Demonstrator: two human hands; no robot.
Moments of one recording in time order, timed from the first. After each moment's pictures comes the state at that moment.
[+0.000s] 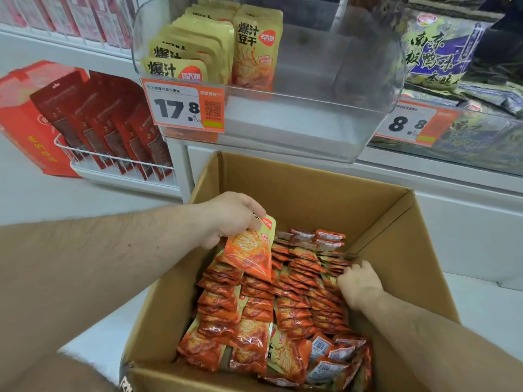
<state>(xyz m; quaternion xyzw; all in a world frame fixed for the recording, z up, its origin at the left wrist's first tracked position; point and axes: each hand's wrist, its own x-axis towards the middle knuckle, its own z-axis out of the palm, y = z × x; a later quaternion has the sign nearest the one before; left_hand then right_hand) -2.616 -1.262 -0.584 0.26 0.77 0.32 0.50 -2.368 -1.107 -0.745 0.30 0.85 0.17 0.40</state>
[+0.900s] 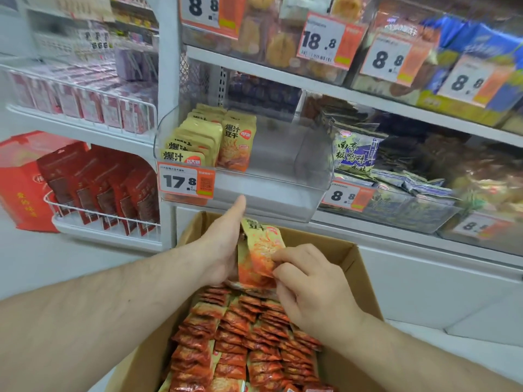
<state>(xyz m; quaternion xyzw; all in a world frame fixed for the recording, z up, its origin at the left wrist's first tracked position) -2.579 -1.272 -0.507 0.14 0.55 0.56 0.60 -2.404 -1.217 -0.524 0.05 0.94 0.04 -0.34</state>
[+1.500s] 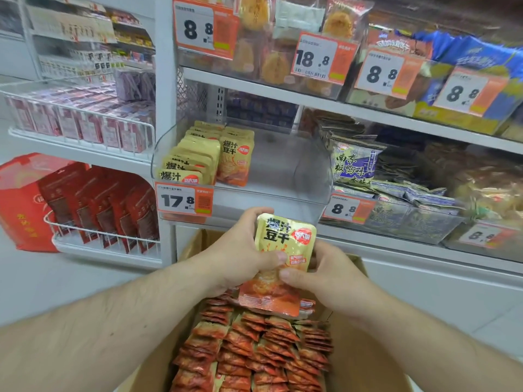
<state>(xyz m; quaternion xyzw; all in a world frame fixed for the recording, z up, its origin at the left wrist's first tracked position) -2.575 -1.277 -0.487 0.43 0.58 0.55 0.42 -2.415 -1.198 -0.477 0.34 0.73 -0.57 -0.16</state>
